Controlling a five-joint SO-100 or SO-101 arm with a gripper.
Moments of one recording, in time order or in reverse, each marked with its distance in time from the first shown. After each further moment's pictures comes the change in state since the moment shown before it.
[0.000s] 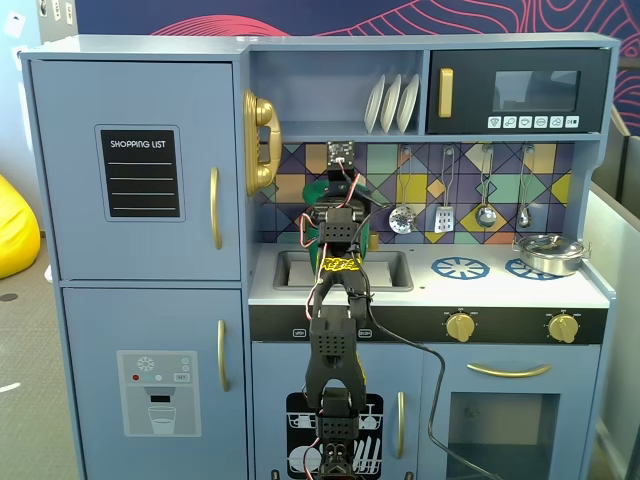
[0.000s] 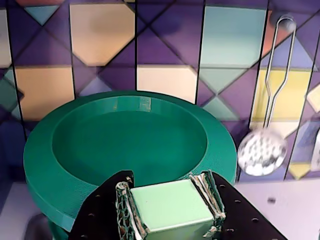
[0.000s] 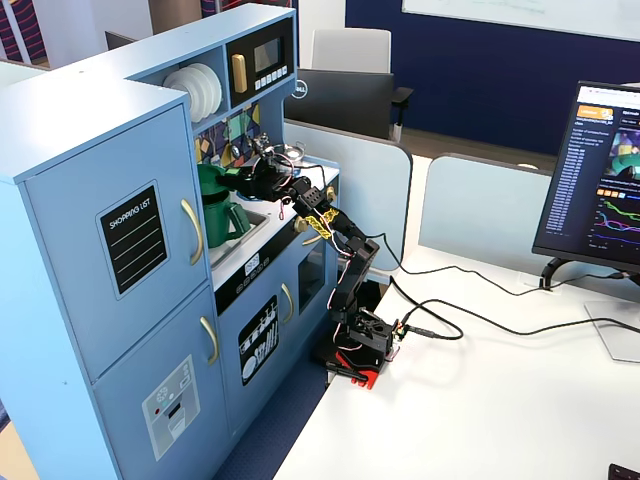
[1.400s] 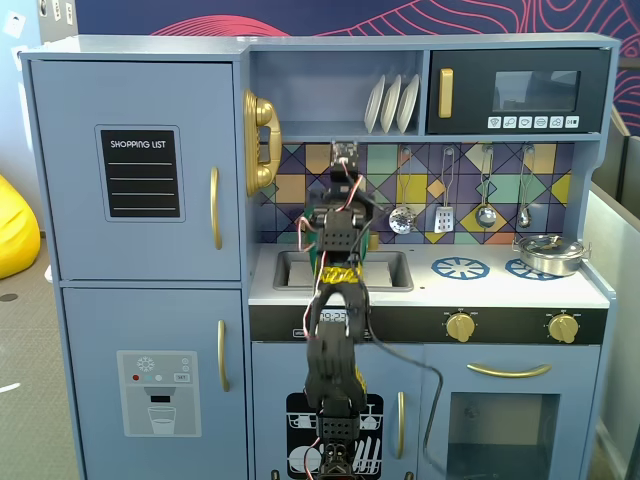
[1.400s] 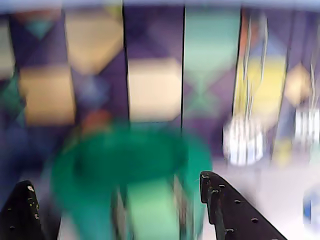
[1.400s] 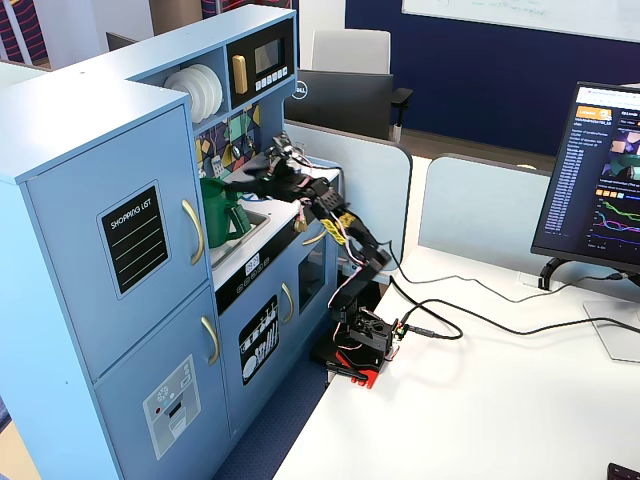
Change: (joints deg) arm 1.5 16.9 8.3 11.5 3.4
